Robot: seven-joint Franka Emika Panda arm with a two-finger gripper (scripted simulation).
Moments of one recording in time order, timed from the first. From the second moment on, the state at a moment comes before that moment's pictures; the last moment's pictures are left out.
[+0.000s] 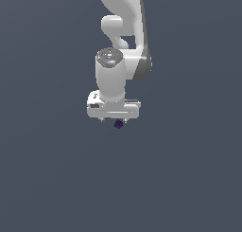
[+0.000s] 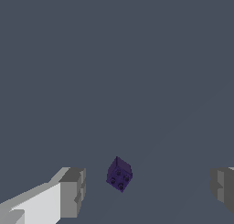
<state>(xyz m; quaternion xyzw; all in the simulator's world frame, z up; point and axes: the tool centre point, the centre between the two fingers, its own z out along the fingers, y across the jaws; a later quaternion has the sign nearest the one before) 0.002 -0.031 0.162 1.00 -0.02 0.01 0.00</state>
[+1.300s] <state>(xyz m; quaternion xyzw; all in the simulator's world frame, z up) -0.059 -0.014 0.079 0.96 -0.28 0.00 0.00</state>
